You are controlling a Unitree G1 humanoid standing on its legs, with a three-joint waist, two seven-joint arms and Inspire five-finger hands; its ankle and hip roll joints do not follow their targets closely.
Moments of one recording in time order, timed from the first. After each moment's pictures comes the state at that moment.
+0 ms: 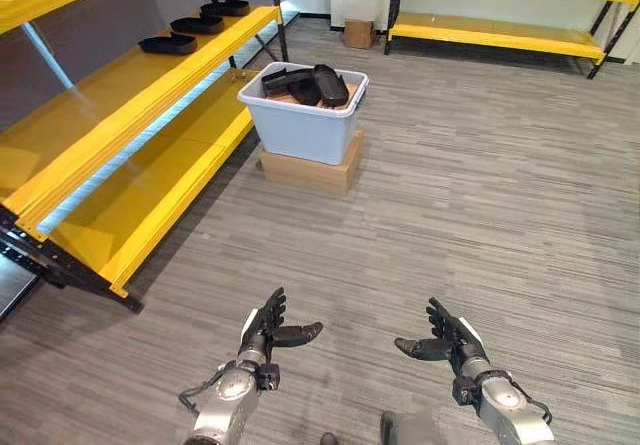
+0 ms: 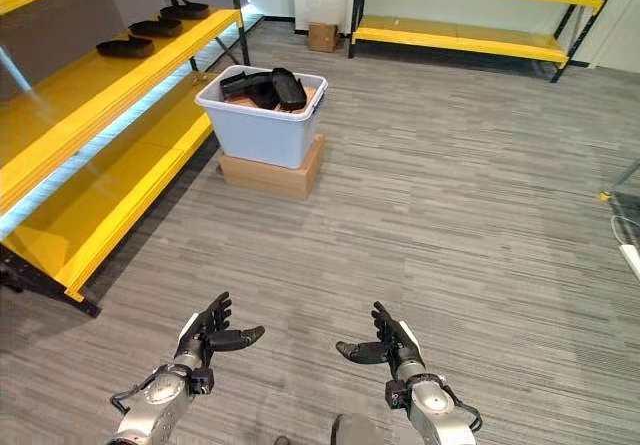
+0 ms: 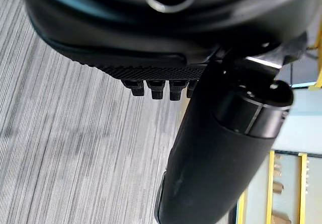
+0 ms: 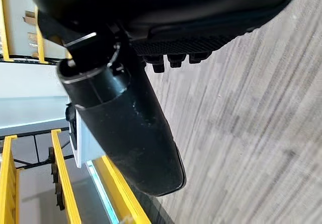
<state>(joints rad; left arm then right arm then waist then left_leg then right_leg) 0.00 0.30 -0.26 0.50 -0.42 -0.07 0.10 0.08 -0.37 0.26 0.45 0.42 -0.05 -0.02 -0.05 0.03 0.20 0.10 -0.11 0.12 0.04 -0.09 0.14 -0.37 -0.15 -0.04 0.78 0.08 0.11</state>
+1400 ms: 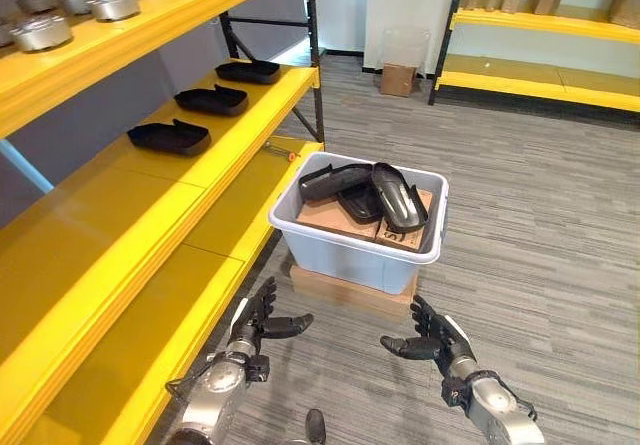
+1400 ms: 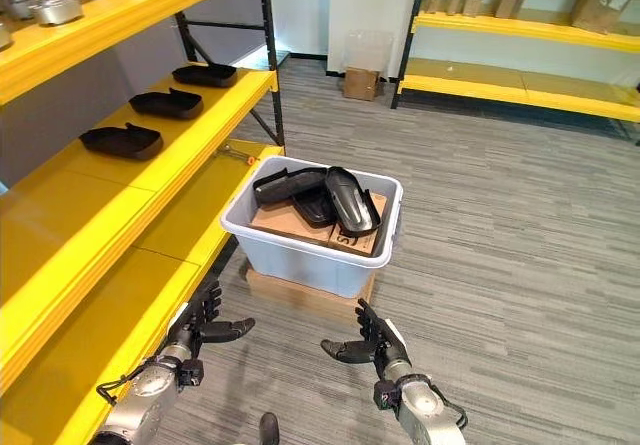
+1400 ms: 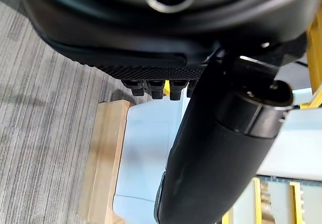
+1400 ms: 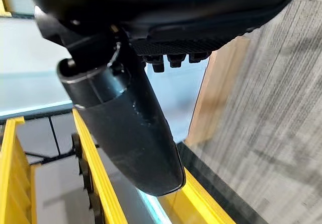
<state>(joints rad) -0.03 0.37 -0.27 0.47 -0.39 -0.08 0.10 0.08 -0.35 0.27 0.40 0.44 -0.06 0.01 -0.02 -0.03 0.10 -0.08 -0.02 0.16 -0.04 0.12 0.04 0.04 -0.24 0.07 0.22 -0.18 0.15</state>
